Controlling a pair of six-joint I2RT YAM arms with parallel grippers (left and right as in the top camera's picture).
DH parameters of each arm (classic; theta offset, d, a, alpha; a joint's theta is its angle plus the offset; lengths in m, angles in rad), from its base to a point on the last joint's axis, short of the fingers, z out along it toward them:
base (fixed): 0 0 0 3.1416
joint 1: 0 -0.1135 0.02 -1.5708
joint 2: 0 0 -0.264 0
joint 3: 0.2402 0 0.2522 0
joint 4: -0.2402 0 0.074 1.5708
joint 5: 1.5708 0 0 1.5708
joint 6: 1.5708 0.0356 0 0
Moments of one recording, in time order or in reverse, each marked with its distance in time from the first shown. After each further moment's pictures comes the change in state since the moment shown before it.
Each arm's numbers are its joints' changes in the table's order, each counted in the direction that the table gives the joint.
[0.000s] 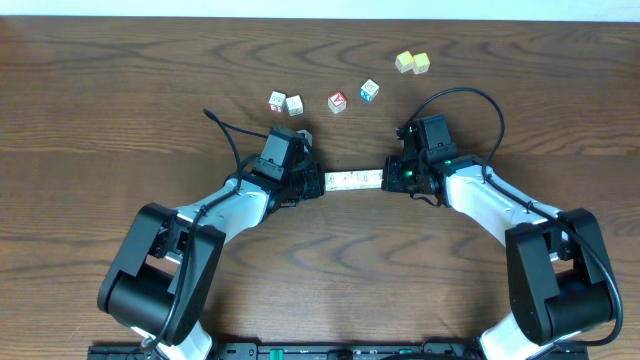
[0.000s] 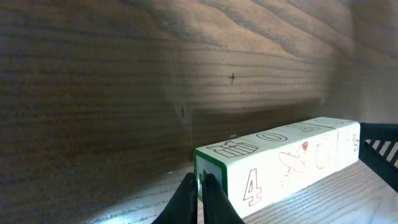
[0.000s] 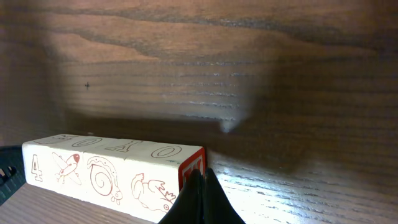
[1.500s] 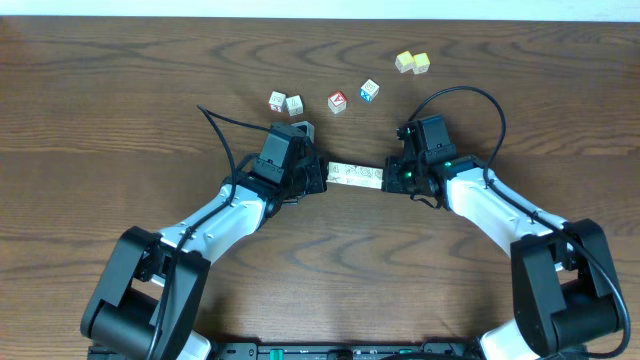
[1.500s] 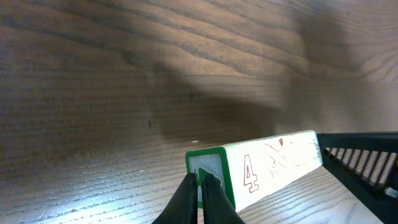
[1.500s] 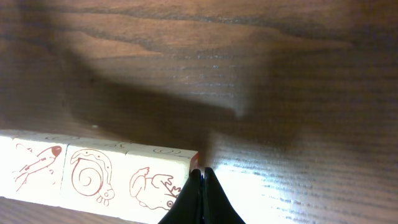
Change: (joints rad) left arm 0.027 0.110 -0.002 -0.019 -0.049 0.000; right arm -0.018 0.052 0.002 -0.054 0.042 0.010
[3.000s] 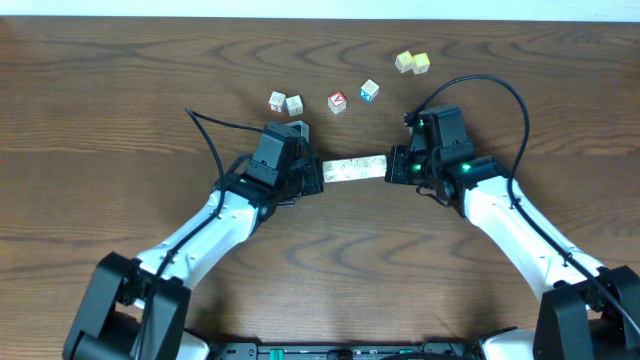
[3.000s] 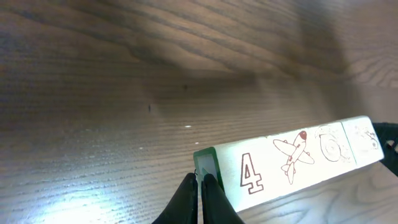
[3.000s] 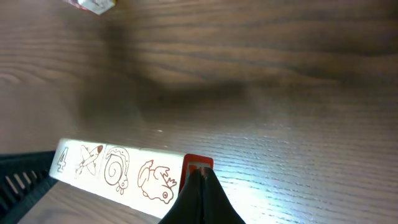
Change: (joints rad) left arm 0.000 0.113 -0.002 -0.097 -0.008 -0.028; right arm 0.000 0.165 0.031 -0.055 -0.033 0.027
